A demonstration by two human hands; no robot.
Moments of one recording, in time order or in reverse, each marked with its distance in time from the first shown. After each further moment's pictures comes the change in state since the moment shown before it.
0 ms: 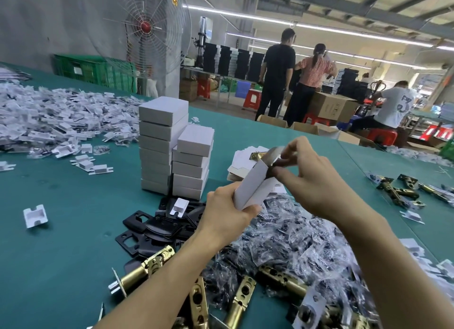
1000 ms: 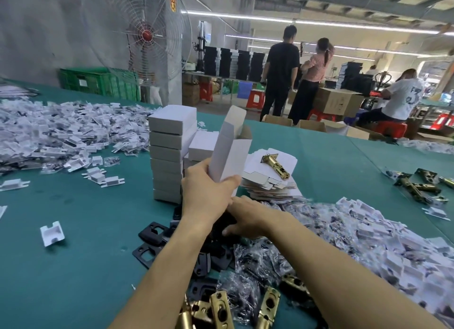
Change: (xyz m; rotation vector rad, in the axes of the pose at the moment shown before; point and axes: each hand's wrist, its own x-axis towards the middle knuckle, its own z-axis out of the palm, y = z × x) left_hand 0.025 0.019 -0.057 -0.135 0.334 -0.066; right_hand 0.044 -0.004 0.138 -0.346 -0.656 -0.223
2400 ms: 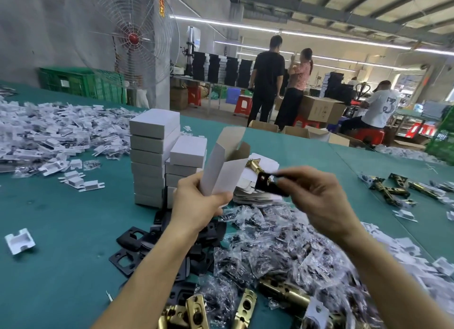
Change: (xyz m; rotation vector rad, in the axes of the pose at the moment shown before) left_hand -0.011 -0.007 0.011 -0.138 -0.160 -0.102; right_hand -0.131 0.039 -0.052 0.776 0.865 -0.086
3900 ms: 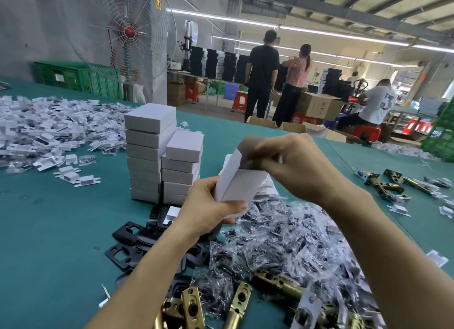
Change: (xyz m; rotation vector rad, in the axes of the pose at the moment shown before) left_hand -0.008 -0.005 0.011 -0.032 -0.294 -0.026; right_hand 0.043 -0.044 0.006 -0.606 -0.168 -0.085
